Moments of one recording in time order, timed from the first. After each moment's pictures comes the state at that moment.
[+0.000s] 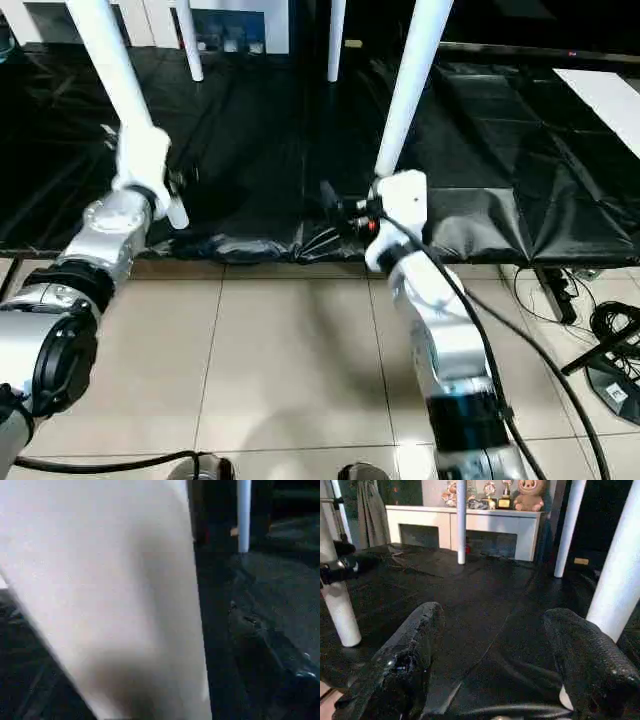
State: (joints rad) left arm -0.94 0.29 0.14 1.22 0.05 -0.40 -0.13; right arm -0.34 -0.14 0.04 0.00 0.20 0.21 0.30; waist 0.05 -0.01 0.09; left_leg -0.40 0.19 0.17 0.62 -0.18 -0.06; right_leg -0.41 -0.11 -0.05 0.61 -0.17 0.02
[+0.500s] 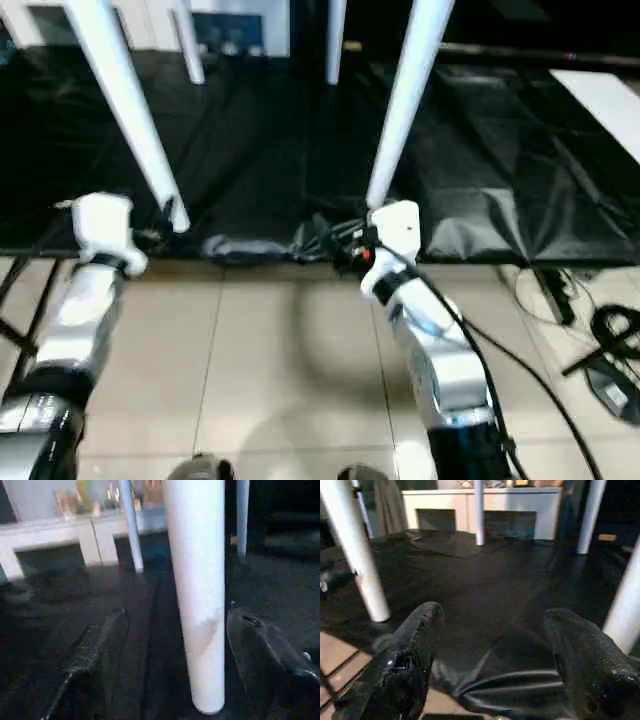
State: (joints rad) left arm -0.43 0.27 0.16 0.65 -0.07 -0.42 -0.22; right arm -0.22 -0.13 0.07 -0.05 0.22 0.24 0.33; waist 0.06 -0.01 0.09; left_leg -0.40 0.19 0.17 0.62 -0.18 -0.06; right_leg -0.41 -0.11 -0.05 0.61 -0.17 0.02
